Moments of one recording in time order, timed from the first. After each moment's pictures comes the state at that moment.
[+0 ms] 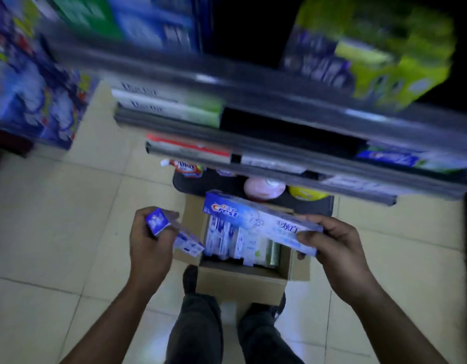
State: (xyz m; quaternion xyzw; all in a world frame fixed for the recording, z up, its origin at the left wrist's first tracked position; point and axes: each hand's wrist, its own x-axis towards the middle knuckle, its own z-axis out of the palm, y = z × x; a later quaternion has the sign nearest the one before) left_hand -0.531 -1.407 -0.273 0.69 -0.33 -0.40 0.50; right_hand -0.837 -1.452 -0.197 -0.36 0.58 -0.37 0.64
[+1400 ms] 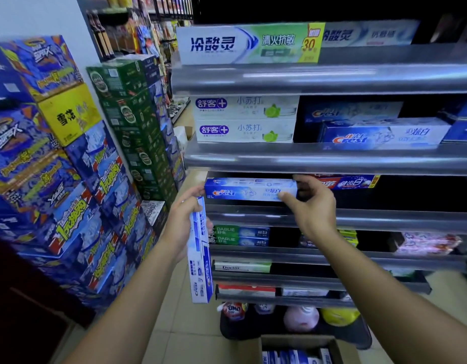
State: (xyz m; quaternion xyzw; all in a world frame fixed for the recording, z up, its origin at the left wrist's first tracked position) left_hand -0.382 -1.555 0.131 0.43 -0.40 -0.58 0.56; right_hand -0.653 -1.577 0.122 -0.52 0.60 -0.56 0.24
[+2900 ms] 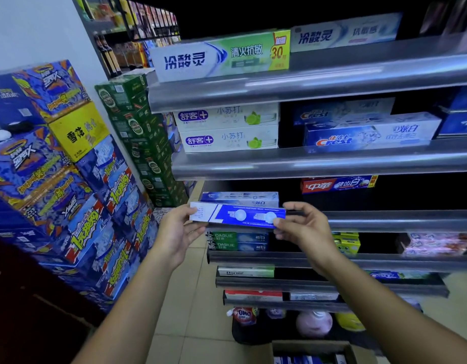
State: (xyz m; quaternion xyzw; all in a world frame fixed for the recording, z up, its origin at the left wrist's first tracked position) left_hand -0.395 -1.563 0.132 0.54 -0.29 -0.56 0.55; right_hand -0.670 -1.547 0.106 -0.40 0.43 -0.57 0.57
